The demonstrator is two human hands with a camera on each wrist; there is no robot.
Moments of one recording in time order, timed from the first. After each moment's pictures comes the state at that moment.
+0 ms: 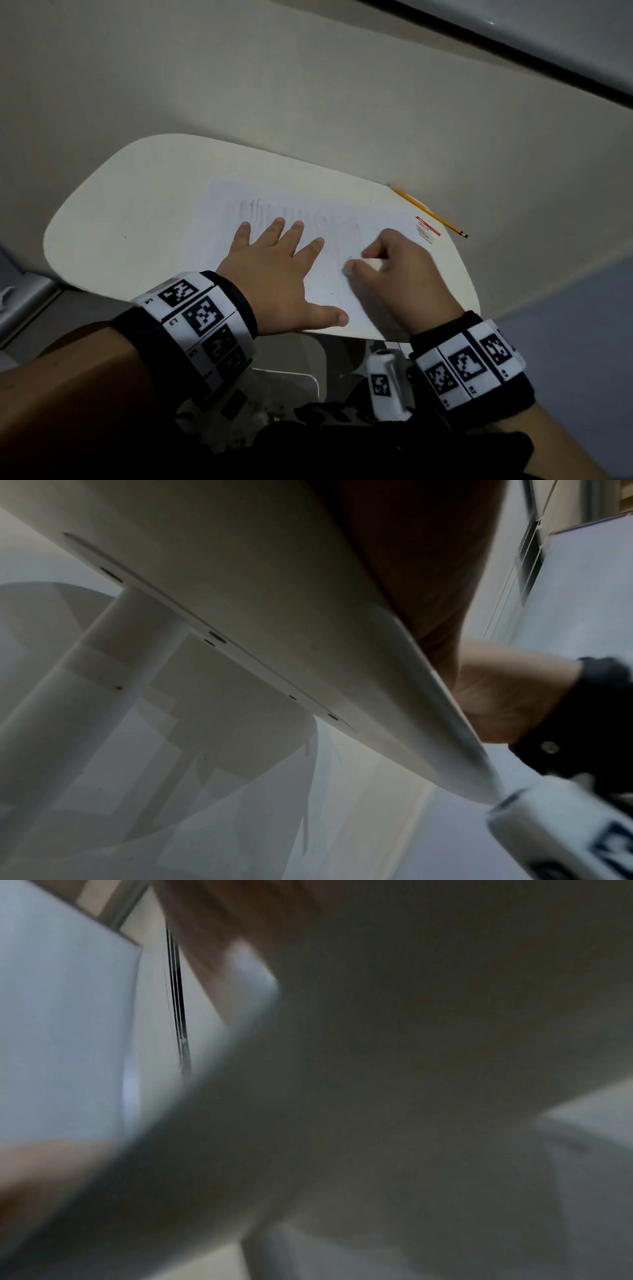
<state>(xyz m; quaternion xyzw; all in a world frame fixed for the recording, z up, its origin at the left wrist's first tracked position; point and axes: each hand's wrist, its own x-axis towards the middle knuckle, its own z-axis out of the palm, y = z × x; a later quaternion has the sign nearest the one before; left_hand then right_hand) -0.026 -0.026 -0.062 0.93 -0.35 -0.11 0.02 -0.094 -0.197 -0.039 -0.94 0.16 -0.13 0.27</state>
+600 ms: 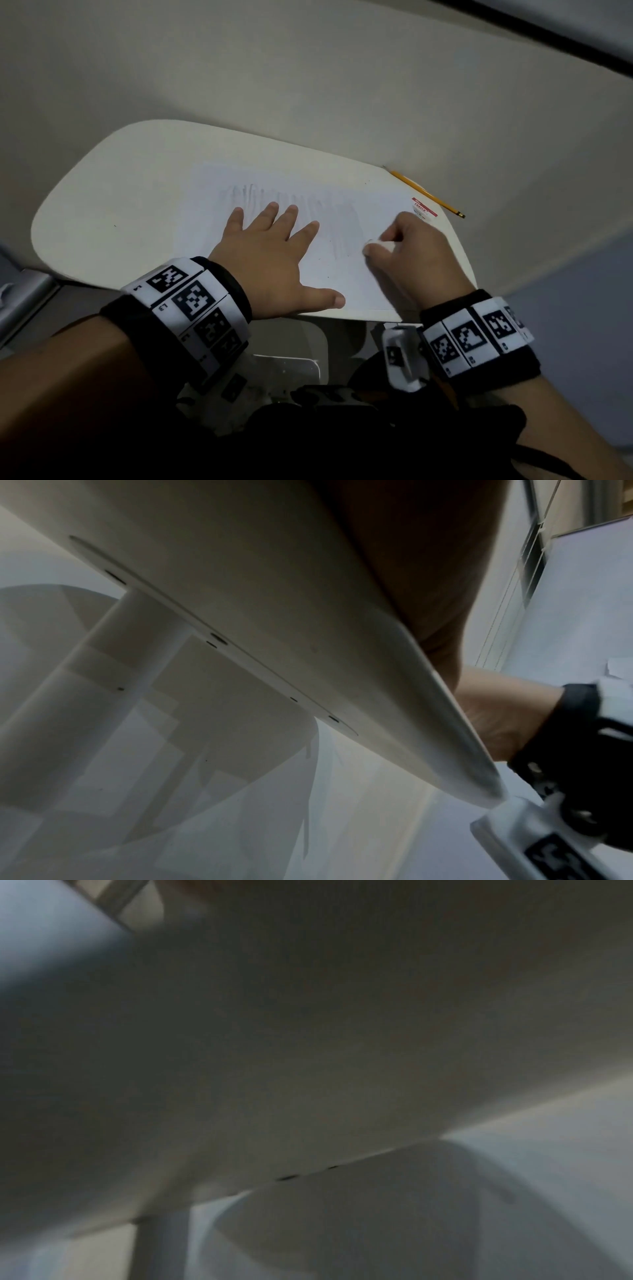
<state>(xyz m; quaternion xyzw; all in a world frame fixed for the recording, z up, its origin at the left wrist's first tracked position) -0.025 -0.027 -0.063 0.93 -0.35 -0.10 0.02 -0.094 -0.220 -0.040 -0.95 0.20 -0.12 0.22</state>
